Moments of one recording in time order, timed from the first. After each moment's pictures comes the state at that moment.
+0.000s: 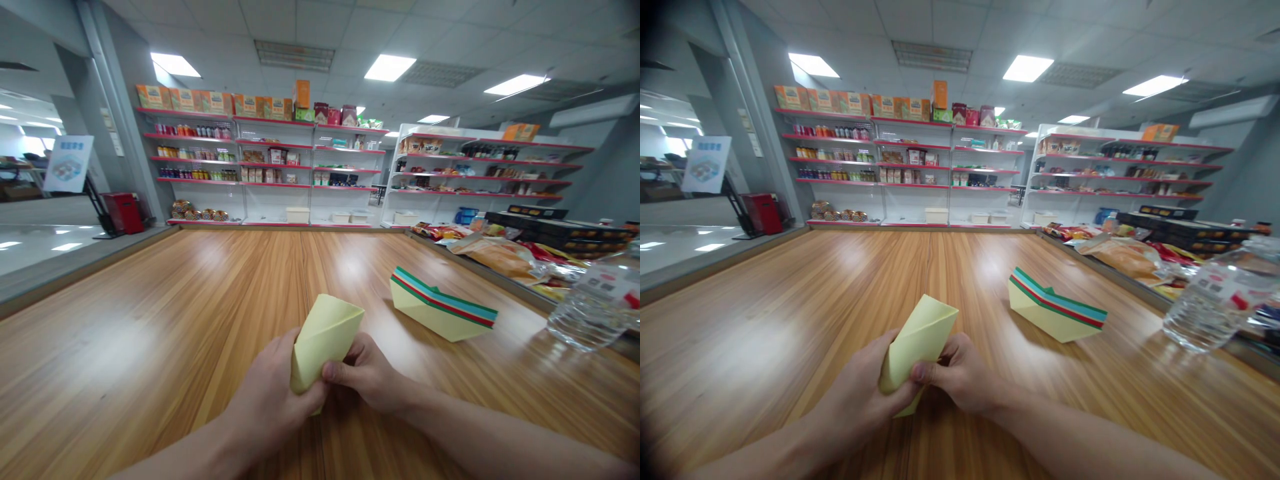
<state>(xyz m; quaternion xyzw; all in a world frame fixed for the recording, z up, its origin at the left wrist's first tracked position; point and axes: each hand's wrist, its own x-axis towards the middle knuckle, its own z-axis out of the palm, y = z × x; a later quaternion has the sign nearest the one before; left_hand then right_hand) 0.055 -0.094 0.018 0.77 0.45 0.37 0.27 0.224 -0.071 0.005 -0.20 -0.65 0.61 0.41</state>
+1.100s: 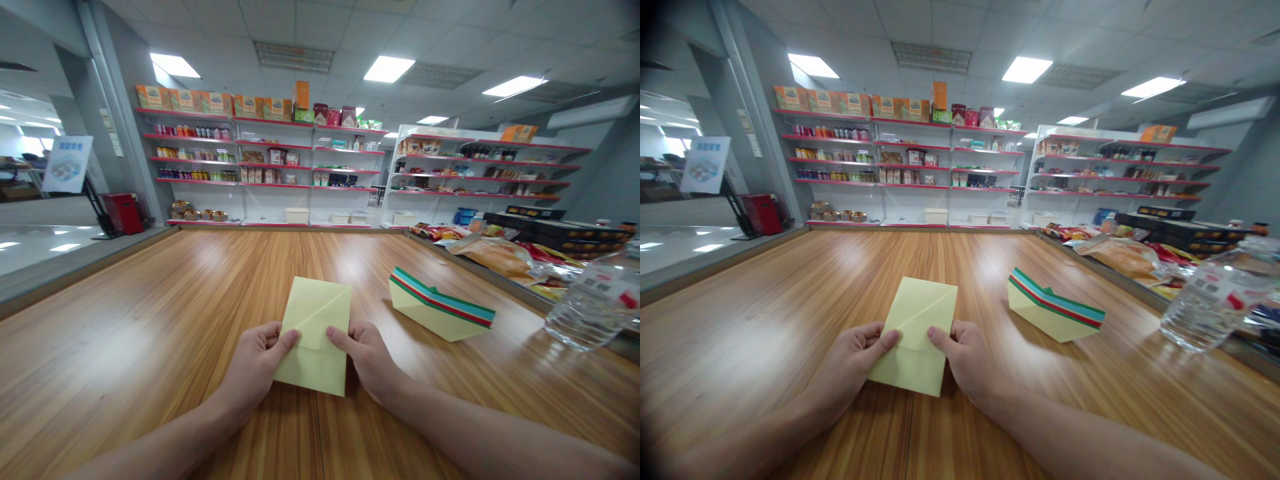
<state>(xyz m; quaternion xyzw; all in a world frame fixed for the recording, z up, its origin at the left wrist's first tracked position) 0.044 -0.068 0.005 0.51 0.40 0.47 0.60 0.228 -0.060 -0.005 -0.36 -0.57 0.55 0.49</state>
